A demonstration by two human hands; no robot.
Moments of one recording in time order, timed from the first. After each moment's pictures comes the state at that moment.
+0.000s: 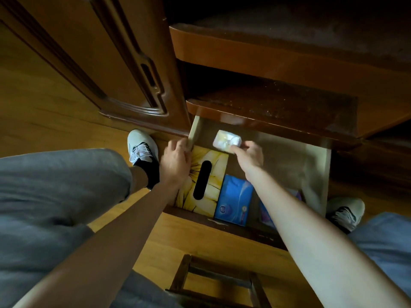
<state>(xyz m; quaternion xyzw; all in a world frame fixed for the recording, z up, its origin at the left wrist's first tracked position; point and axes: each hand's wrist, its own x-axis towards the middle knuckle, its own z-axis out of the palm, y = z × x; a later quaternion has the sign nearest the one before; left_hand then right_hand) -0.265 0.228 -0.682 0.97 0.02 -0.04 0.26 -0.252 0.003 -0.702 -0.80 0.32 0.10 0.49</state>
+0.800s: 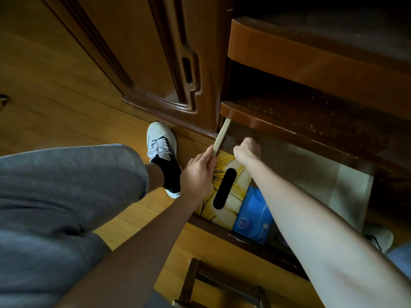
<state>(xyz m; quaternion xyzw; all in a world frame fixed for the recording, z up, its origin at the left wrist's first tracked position) -0.278 0.231 -0.706 0.95 0.06 -0.02 0.32 -0.180 0.078 -0.726 -0.86 0.28 0.24 0.34</state>
